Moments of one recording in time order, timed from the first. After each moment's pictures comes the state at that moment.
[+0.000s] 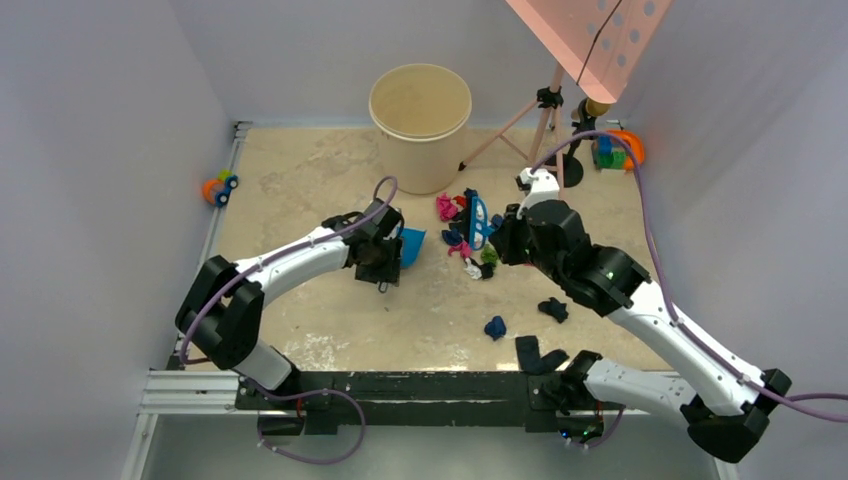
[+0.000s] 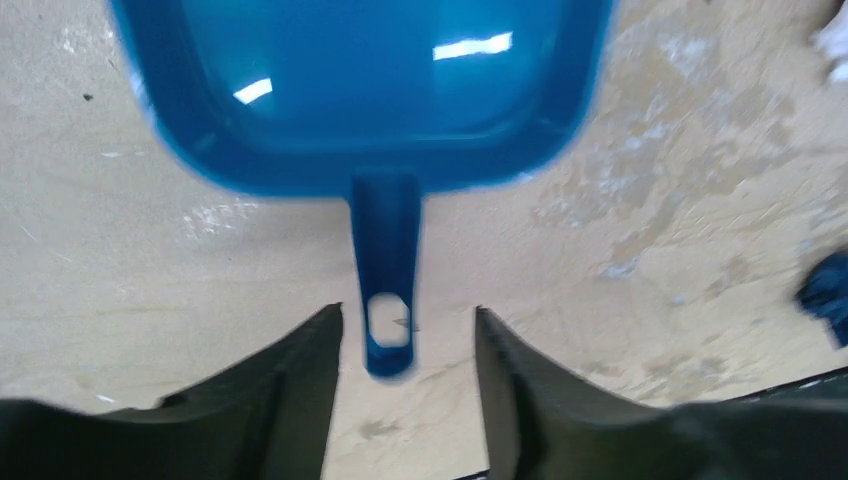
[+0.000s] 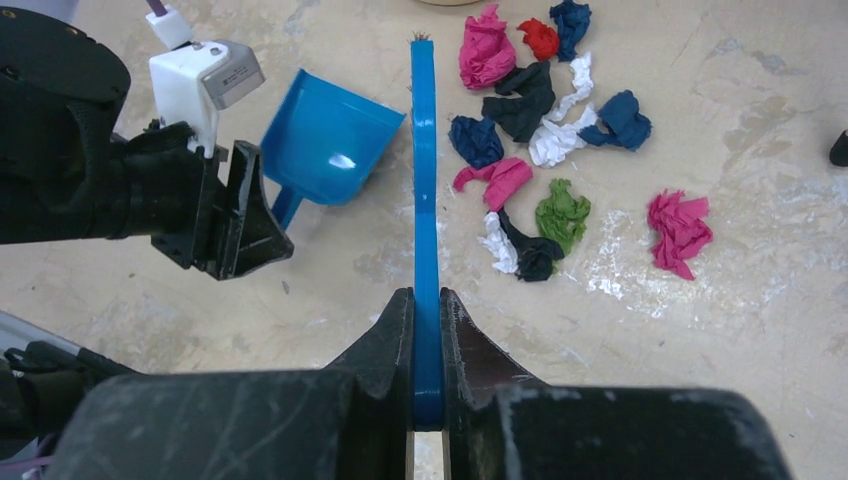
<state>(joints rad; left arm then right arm) -0.66 1.55 1.02 -0.67 -0.01 -0.52 0.77 0.98 1.11 -0.68 0.30 0.48</state>
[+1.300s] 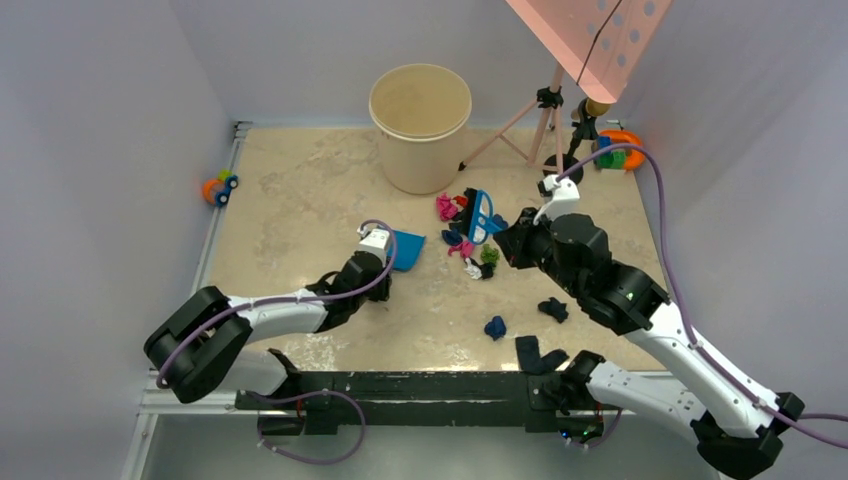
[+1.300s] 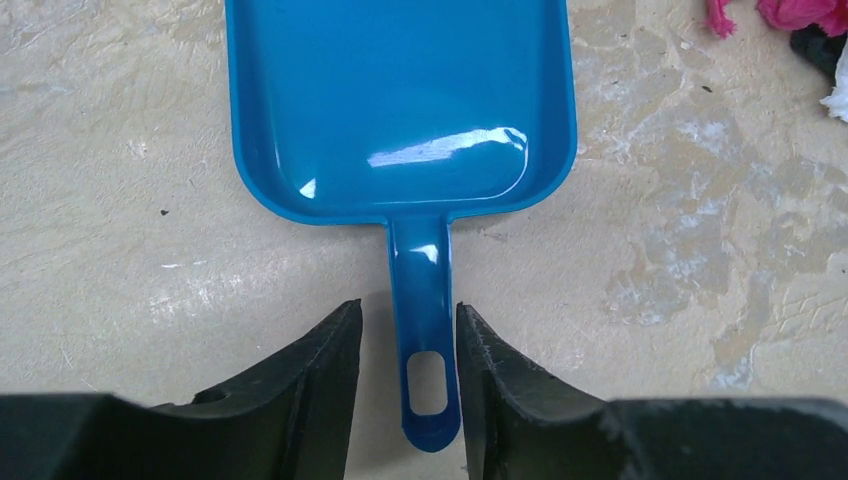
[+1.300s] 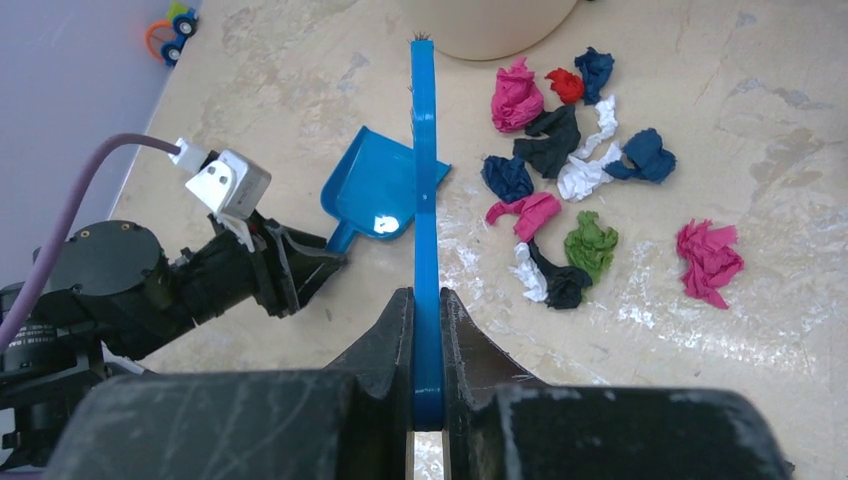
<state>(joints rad) -0.76 1.34 0.43 0.23 -0.31 -0.38 0.77 0.82 1.02 -0.57 0.29 0.51</state>
